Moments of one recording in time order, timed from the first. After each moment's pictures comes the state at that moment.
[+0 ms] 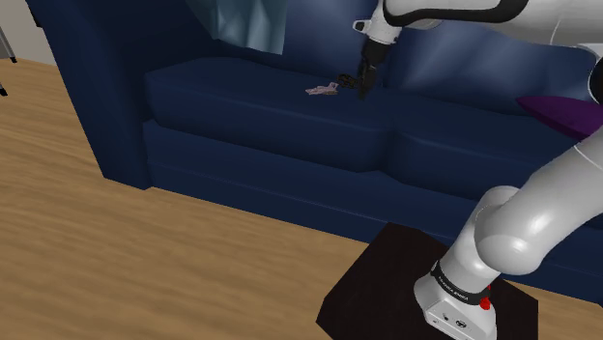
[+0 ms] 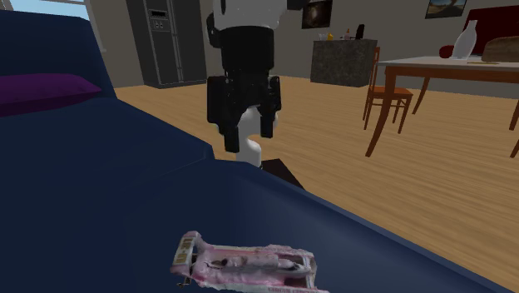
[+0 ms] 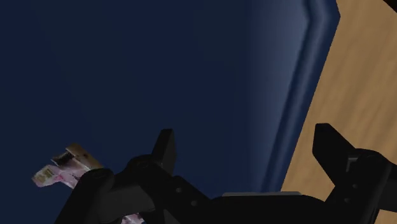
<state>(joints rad) 0.09 -0.27 -0.28 -1.91 -0.06 1.78 -0.86</state>
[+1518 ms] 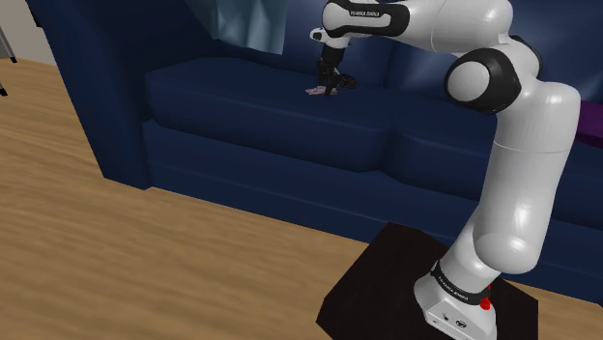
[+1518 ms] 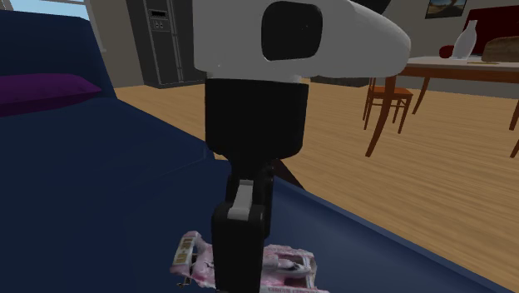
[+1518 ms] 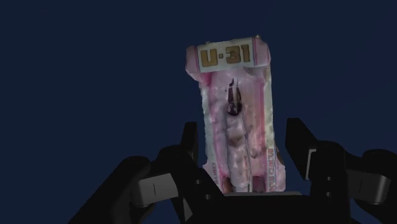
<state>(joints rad) 0.05 0.31 -0.33 -1.35 0.04 1.80 -1.45</state>
